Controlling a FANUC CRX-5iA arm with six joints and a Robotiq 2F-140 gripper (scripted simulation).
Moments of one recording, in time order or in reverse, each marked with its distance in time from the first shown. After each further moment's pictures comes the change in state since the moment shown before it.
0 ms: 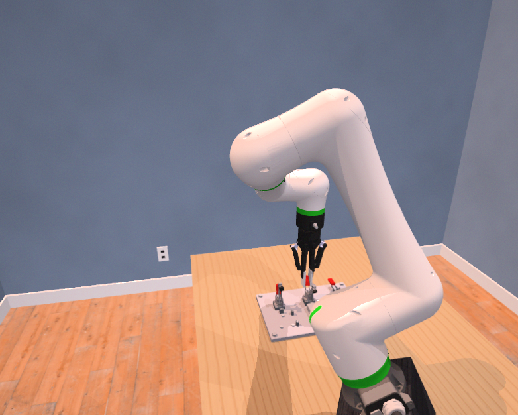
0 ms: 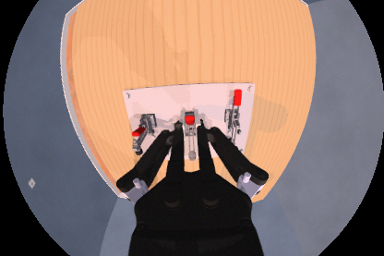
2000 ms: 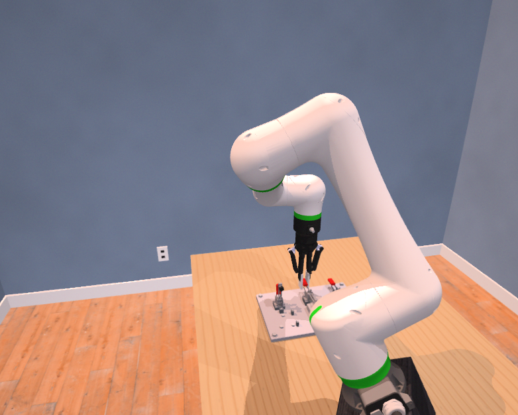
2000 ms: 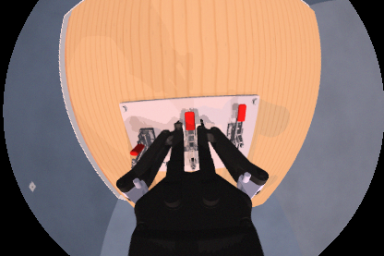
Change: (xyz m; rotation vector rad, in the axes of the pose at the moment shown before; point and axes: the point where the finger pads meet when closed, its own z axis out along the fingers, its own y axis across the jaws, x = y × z) arm 0.026 0.000 0.028 0.000 0.002 0.000
